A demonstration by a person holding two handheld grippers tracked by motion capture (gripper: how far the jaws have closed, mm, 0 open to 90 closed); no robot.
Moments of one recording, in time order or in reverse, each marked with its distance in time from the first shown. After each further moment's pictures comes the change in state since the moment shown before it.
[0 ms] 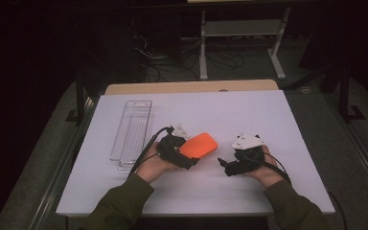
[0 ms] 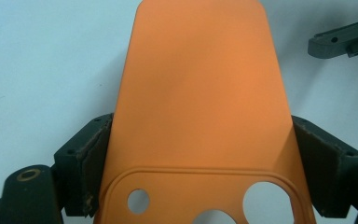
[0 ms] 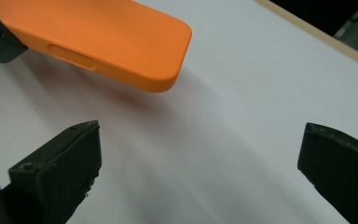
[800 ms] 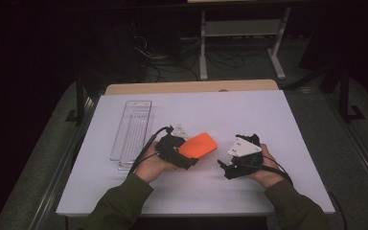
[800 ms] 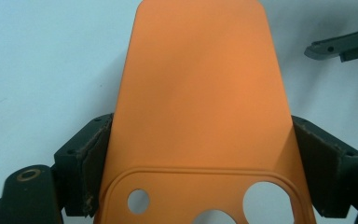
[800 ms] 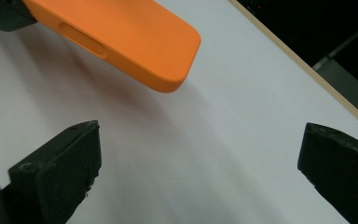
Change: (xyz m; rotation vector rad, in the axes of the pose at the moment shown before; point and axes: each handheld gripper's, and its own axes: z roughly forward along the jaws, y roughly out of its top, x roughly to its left) left arm 0.000 0.000 -0.003 0.000 -0.007 0.013; right arm 0.011 0.002 -0.003 -0.025 -0.058 -0.182
